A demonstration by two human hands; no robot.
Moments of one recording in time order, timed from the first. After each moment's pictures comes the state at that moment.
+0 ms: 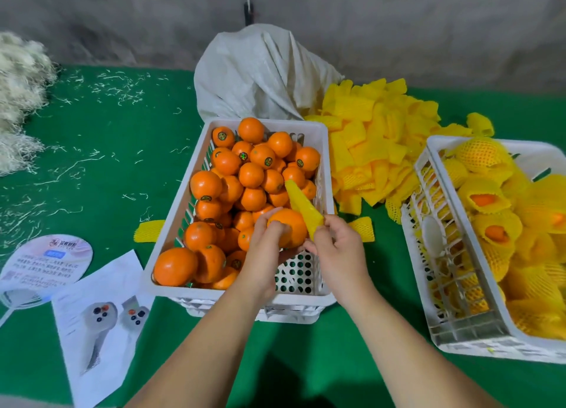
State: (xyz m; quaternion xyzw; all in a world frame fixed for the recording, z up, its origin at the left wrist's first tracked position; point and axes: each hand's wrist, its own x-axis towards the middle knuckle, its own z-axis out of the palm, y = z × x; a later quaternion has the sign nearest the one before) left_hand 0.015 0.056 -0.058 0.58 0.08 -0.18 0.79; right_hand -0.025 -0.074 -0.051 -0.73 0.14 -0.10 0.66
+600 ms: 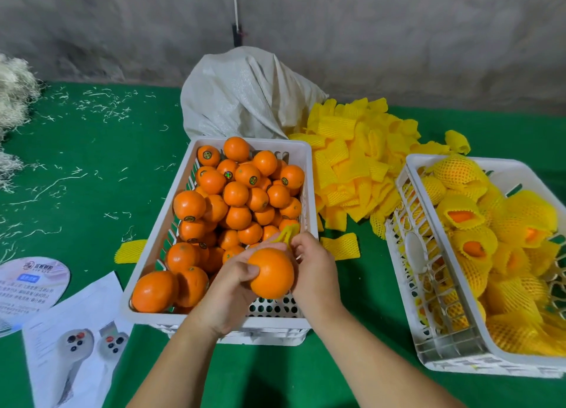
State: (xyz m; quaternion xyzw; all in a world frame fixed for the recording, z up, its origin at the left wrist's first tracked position) left_hand 0.010 0.093 -0.053 0.54 -0.07 -0.27 0.79; right_hand -0.018 -0.065 -0.060 -0.86 0.14 -0.12 0.48
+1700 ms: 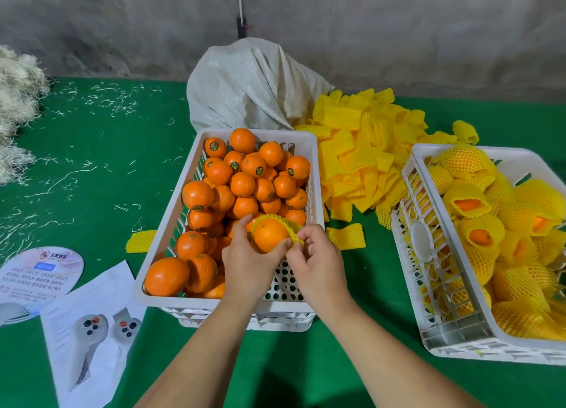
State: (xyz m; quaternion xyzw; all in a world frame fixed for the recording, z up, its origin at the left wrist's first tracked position) left_hand 0.012 0.068 -0.067 0.83 0.04 -0.02 0.55; right_hand -0.031 -0.066 -0.066 -0.83 0.08 -0.16 0.52
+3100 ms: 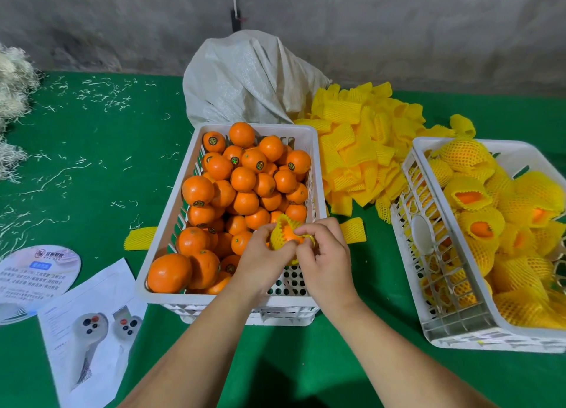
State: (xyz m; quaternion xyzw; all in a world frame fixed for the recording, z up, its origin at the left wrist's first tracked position) left_hand 0.015 0.064 -0.063 0.73 -0.01 -0.19 0.65; right_hand -0.033 -0.064 -0.068 -0.80 0.05 -0.27 0.53
